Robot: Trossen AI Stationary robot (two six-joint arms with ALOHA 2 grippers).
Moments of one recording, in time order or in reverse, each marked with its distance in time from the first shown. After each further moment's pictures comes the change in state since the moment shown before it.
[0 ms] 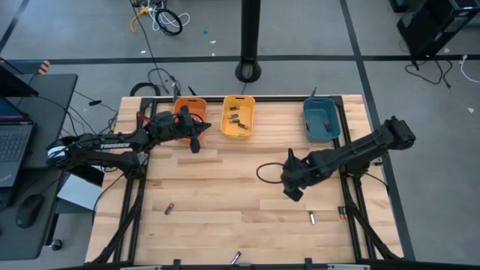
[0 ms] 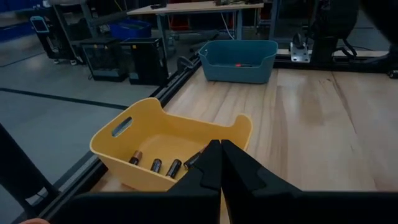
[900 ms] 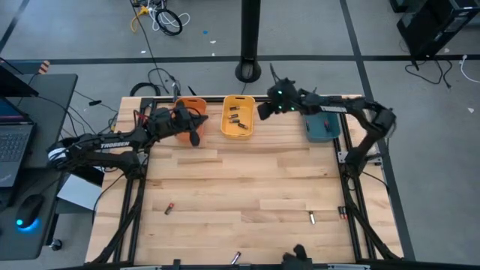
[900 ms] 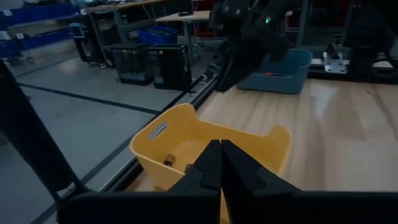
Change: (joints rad) left arm 0.073 0.000 0.000 0.041 -0.034 0.000; right arm -0.985 0.198 -0.152 1.151 -0.233 -0.601
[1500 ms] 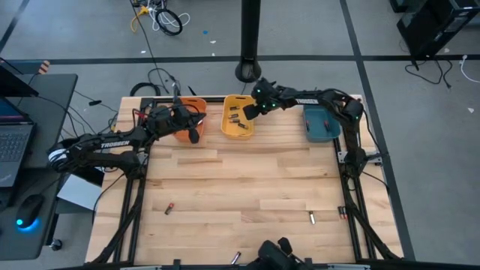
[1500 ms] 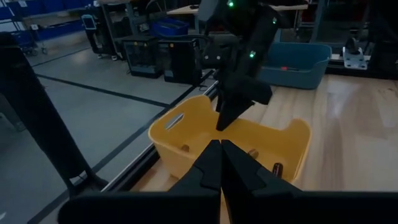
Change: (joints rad) left arm 0.048 0.000 0.000 -0.023 -0.003 -0.003; right arm 0.006 0.364 0.344 -0.214 -0.026 0.035
